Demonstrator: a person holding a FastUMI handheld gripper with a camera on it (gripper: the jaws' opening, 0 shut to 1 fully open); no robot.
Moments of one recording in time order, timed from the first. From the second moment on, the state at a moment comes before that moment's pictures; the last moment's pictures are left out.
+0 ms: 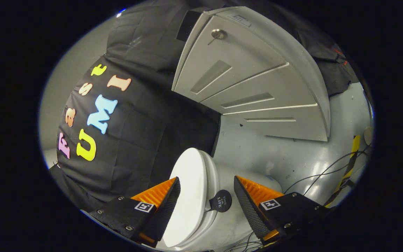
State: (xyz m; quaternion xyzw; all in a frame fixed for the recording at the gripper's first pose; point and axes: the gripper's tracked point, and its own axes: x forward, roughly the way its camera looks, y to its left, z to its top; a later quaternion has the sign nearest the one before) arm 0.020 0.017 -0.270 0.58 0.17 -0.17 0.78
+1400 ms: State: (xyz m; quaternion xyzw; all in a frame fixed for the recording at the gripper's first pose) arm 0.035 0.031 -0.307 0.68 0.20 -0.16 0.69
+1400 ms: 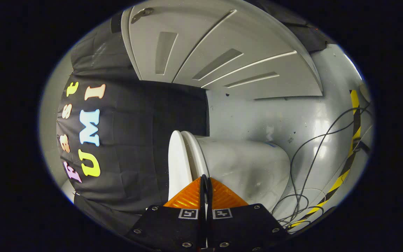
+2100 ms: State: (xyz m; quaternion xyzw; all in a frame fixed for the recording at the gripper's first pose) arm 0.039 0.028 -0.276 0.63 0.24 -0.17 0.72
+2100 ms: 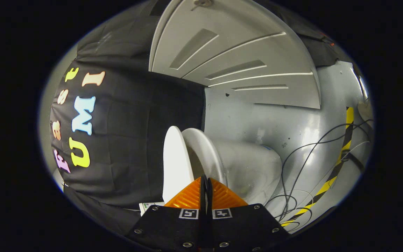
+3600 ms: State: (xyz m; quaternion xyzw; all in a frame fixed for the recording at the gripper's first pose) arm 0.065 0.087 -0.073 0.48 0.15 -0.08 0.86
